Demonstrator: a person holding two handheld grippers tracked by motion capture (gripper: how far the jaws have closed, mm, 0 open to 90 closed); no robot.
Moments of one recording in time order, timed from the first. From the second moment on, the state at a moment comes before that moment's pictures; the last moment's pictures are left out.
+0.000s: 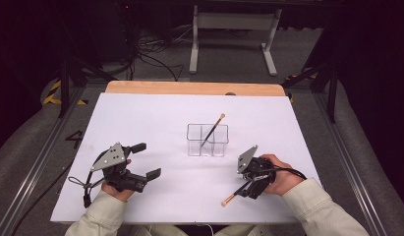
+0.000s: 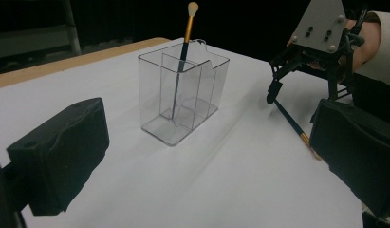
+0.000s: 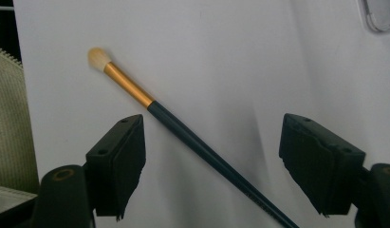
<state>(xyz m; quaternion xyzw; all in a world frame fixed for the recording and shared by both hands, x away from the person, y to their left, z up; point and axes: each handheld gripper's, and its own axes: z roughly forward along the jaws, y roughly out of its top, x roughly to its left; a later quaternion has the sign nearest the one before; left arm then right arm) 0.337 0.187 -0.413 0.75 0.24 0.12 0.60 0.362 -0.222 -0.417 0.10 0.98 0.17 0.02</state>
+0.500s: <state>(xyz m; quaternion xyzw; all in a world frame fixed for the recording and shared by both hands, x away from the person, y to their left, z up) 0.337 0.187 -0.412 0.75 0.24 0.12 0.60 0.361 -0.220 -0.425 0.09 0.98 0.15 0.02</state>
